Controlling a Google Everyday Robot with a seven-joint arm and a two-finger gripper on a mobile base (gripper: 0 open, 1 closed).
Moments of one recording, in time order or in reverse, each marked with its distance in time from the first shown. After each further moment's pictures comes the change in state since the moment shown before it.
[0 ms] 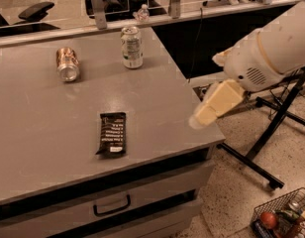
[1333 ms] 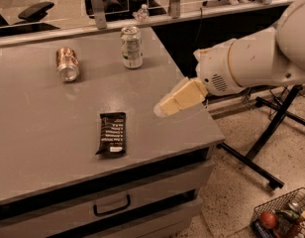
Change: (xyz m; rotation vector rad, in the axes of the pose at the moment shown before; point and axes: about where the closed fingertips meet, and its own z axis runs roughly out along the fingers) arm -0.046 -0.010 0.040 0.115 -0.234 0.092
